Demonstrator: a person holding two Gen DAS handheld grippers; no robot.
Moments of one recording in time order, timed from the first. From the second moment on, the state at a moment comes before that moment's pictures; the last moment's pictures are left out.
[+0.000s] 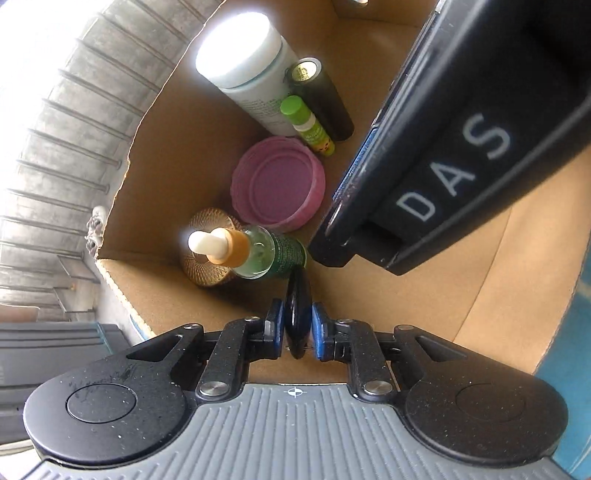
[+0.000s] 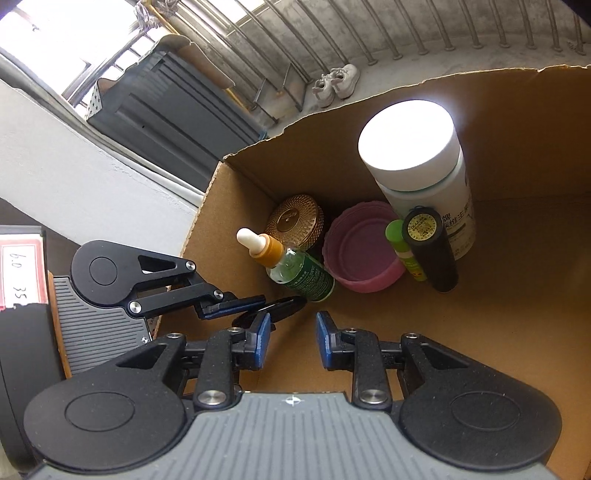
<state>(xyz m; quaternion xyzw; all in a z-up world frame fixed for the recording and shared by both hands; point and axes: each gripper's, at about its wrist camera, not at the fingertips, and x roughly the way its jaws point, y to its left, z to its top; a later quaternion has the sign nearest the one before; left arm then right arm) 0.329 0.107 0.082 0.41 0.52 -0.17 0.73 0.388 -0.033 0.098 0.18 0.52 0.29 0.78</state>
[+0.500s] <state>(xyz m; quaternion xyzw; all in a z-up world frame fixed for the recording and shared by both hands) 0.320 0.096 0.079 0.48 0.49 -0.13 0.72 0.387 -0.037 0.099 0.19 0.51 0.29 0.78</state>
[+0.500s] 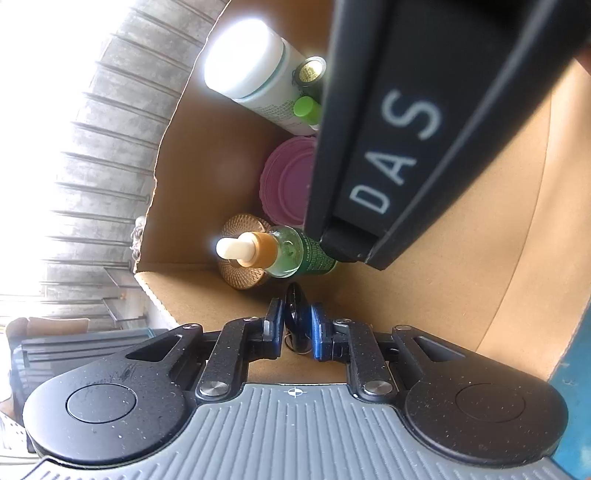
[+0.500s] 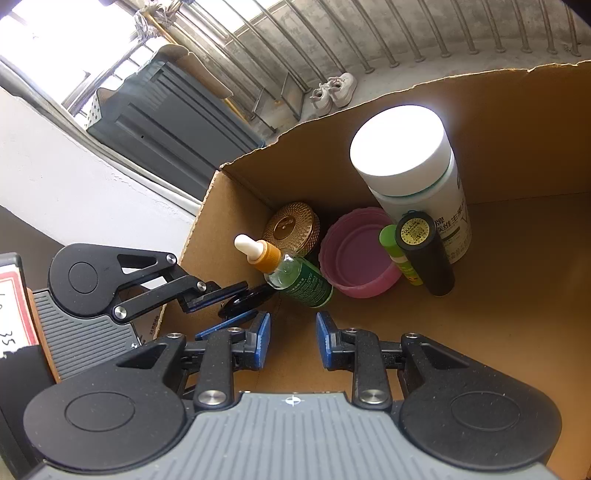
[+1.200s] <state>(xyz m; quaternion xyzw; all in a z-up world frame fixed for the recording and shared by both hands) 0.293 0.121 0.127 0.40 0.43 -0.14 0.80 0.355 -0.047 0.127 0.15 0.45 0.32 0.82</state>
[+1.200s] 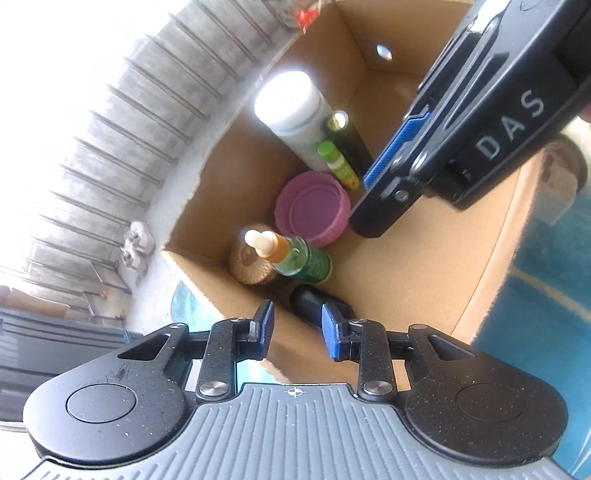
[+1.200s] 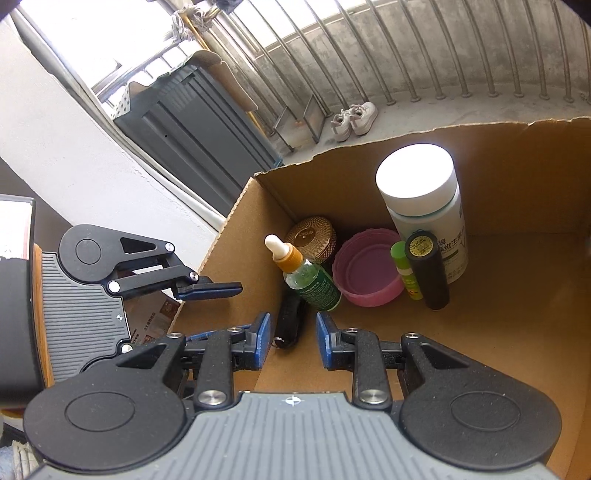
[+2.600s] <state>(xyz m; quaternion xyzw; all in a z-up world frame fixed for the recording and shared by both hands) 0.167 0.077 0.039 -0.05 0.29 -0.21 0.93 0.213 -0.169 0.058 0.28 0.36 0.25 0.86</state>
